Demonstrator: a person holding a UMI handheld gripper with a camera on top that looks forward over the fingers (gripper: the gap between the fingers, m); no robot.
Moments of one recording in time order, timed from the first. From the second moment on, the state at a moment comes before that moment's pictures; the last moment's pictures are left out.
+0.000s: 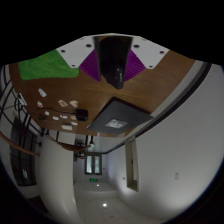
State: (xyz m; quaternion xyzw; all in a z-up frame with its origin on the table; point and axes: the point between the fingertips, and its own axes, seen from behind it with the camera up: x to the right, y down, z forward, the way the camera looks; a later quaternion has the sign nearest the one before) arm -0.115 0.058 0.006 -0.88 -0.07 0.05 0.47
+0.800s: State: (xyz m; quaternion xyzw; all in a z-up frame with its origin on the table) arm 0.103 0.001 0.020 -0.85 0.01 -0.07 0.52
